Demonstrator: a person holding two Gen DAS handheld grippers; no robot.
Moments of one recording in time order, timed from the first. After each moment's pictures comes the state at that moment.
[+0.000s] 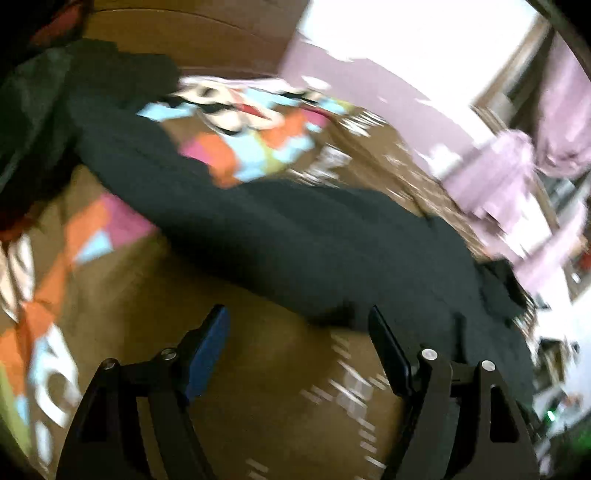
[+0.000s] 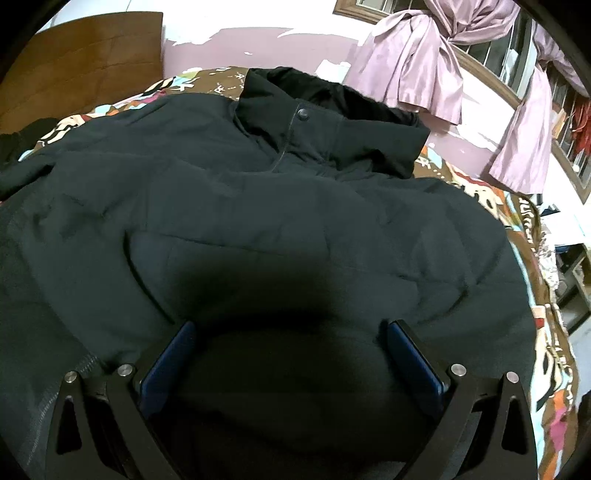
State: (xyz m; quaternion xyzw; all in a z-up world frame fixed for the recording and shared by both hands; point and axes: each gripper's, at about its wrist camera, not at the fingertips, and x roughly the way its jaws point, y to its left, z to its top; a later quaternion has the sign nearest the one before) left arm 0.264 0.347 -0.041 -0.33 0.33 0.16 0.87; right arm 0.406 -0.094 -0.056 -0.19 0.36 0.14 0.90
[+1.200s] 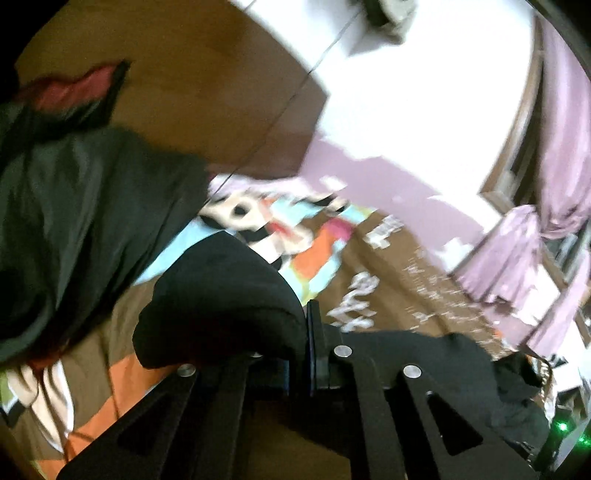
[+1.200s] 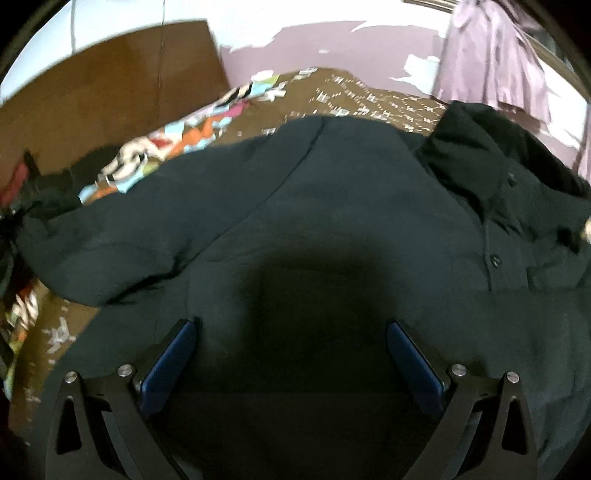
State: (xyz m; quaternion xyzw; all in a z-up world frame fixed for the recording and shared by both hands) left arm 0.258 0.419 -0.008 -0.28 0.15 0.21 0.92; right arm 0.438 0.056 -0.045 -0.07 0.40 0.29 0.87
